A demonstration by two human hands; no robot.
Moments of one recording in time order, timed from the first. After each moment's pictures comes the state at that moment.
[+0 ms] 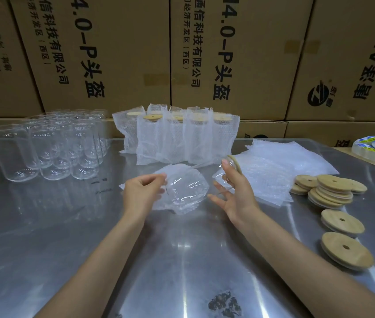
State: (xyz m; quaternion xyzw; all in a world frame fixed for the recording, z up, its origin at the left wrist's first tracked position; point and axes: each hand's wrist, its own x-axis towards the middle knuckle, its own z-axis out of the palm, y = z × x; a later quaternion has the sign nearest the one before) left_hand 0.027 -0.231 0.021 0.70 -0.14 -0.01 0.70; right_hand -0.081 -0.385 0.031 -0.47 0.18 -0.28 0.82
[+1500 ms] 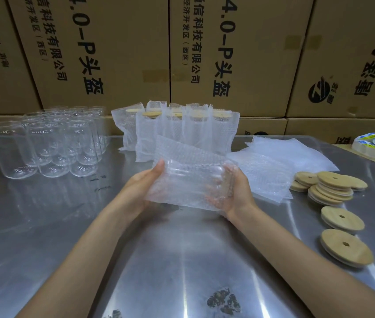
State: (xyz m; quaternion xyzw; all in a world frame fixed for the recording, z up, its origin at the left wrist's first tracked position) left_hand 0.035 -0.217 0.030 0.61 -0.25 -0.24 0.72; right_hand -0.075 -0.388 0.025 -0.46 0.20 -0.24 0.83
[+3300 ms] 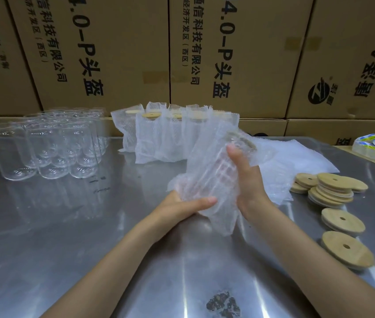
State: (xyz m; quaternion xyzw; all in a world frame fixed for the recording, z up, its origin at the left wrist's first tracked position) left_hand -0.019 -0.248 0.016 0.58 -0.40 -0.30 0.64; right_hand -0.094 -0.388 0.056 -0.57 0.09 -0.36 0.73
